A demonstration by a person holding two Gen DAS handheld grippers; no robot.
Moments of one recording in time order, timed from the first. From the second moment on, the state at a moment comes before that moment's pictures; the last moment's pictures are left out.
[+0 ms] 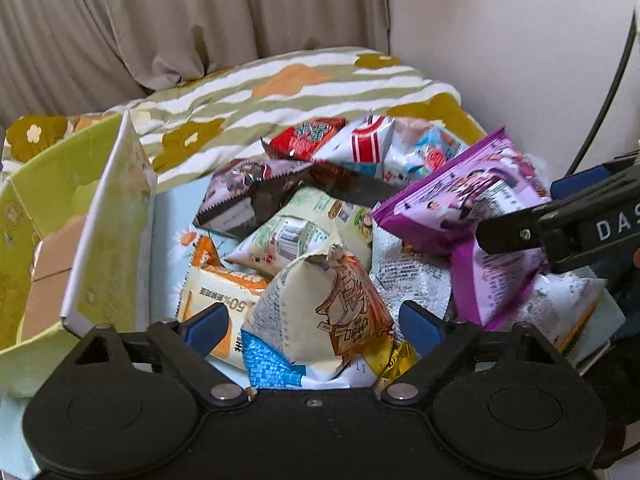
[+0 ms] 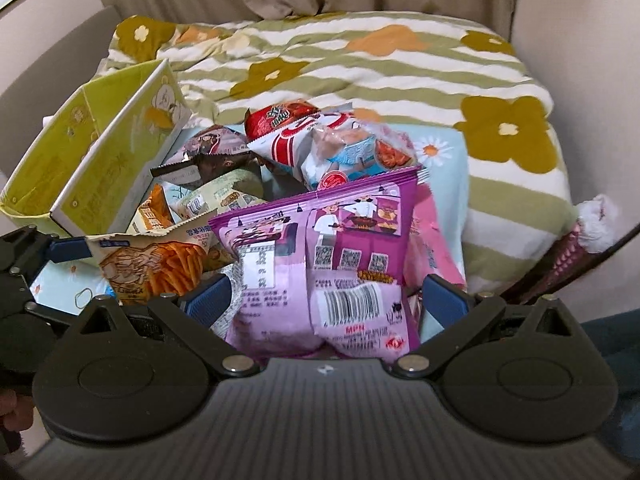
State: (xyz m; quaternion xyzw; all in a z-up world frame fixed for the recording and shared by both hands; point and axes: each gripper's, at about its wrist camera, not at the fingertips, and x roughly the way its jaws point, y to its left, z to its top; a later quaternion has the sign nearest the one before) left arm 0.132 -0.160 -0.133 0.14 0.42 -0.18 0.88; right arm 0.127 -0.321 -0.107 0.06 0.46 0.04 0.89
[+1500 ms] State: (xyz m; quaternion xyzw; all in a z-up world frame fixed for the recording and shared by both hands) left arm 0.111 -0.138 -0.044 0.12 0.34 -0.08 0.93; right arm 0.143 -0.311 -0.049 0.02 0.41 0.08 0.91
